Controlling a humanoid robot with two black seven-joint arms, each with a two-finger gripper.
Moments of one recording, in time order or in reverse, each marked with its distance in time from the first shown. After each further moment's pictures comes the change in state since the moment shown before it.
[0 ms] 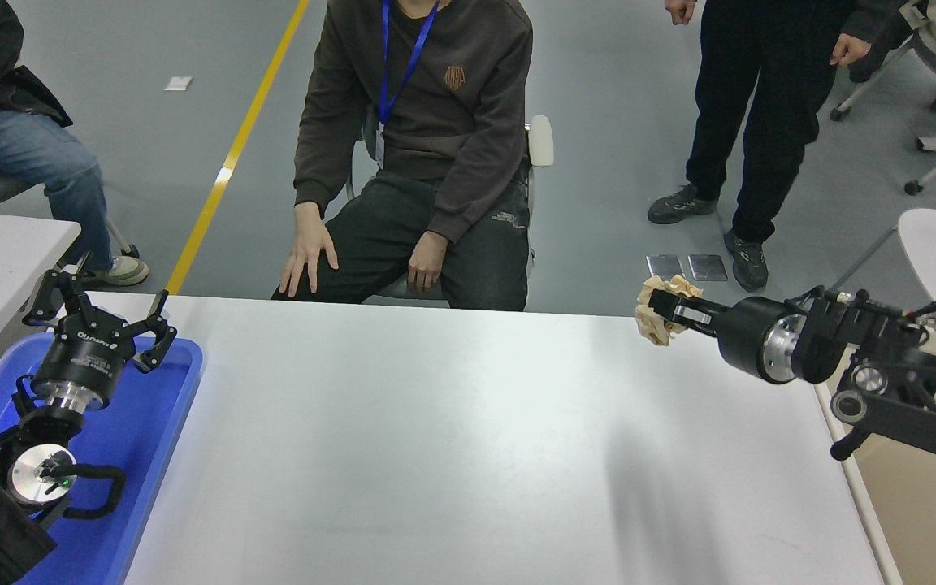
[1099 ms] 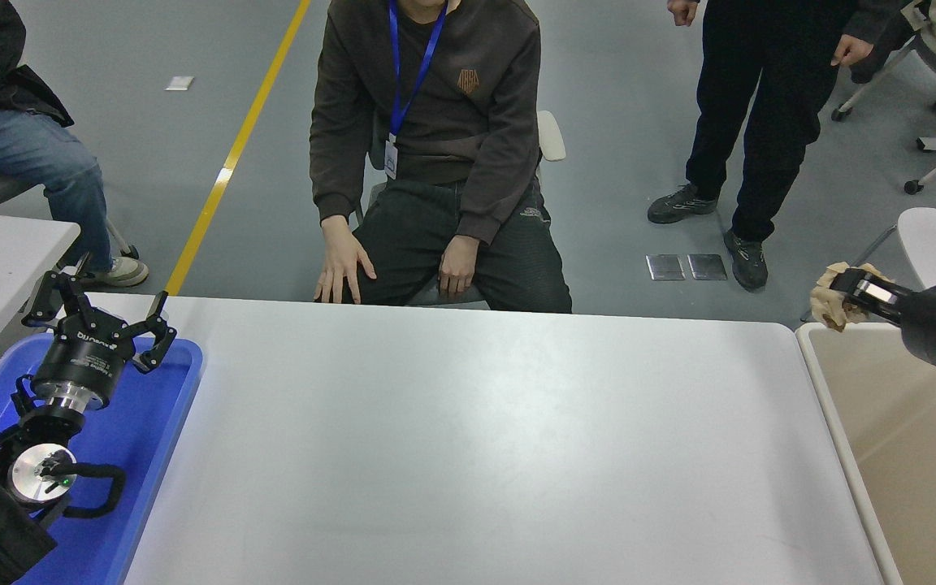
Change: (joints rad) left arm 0.000 0.000 0.000 0.000 0.000 0.000 0.000; right arm -0.140 -0.292 0.080 -0.148 0.180 0.045 0.052
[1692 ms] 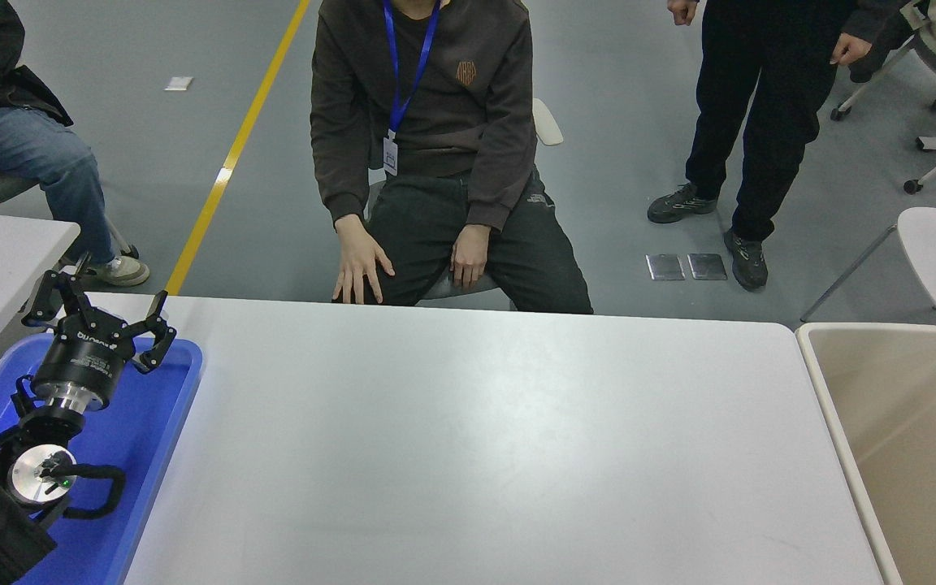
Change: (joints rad) left arm 0.000 0.000 0.000 0.000 0.000 0.000 0.000; right arm -0.176 0.001 0.000 -0.341 0.278 0.008 0.180
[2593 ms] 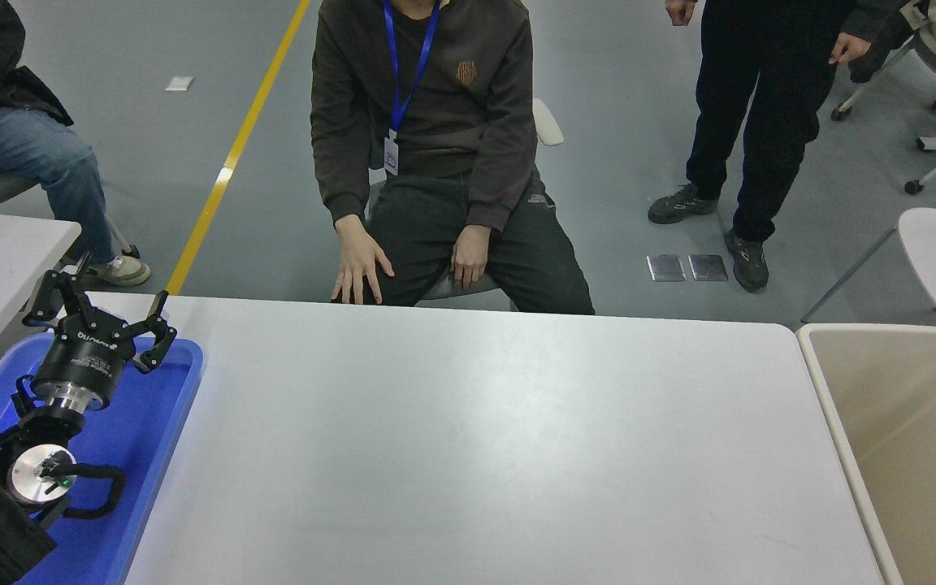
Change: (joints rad) left arm 0.000 0.000 0.000 0.000 0.000 0.000 0.000; right arm -0.148 0.338 0.048 -0.554 0.212 0.072 0.032
